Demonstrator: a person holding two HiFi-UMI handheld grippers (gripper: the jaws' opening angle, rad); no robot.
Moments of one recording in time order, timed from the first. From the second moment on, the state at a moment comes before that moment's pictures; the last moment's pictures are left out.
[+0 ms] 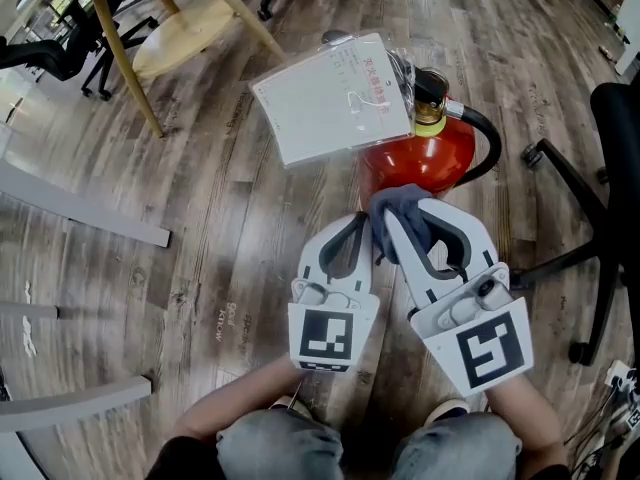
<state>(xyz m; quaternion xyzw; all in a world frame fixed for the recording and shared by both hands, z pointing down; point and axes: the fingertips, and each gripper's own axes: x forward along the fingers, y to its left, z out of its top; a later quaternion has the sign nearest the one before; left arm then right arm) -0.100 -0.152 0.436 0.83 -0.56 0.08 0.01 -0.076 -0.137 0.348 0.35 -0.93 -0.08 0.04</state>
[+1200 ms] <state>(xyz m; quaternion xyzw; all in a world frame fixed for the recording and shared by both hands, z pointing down) -0.121 -0.150 0.454 0.82 -0.57 0.09 0.06 -0.074 -0.137 0.560 0.29 -0.92 -0.05 0.25</state>
